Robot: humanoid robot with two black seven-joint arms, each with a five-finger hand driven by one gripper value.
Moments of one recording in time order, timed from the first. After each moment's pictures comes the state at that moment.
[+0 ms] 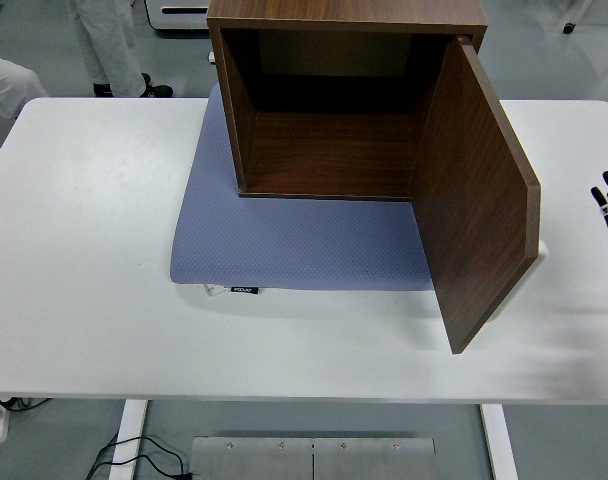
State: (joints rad) left arm 0.16 0.00 -0.17 -0.23 0.09 0.08 -0.04; right arm -0.06 -0.23 1.63 1.40 -0.52 0.30 0.18
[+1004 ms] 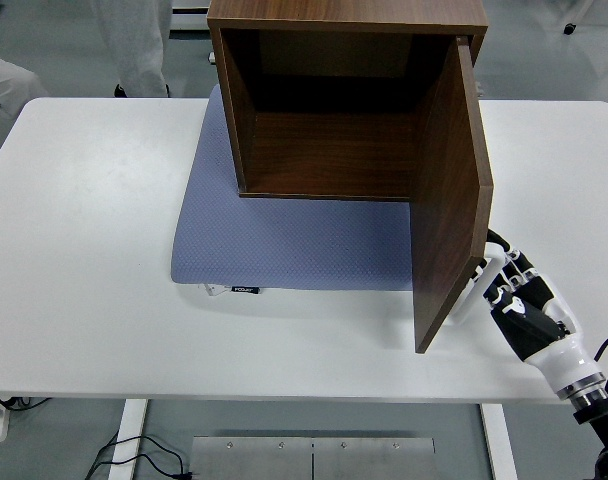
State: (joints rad) left arm 0.16 0.00 -0.17 -0.23 0.09 0.08 -0.04; right arm -0.20 -0.12 1.40 1.50 -0.69 0.43 0.17
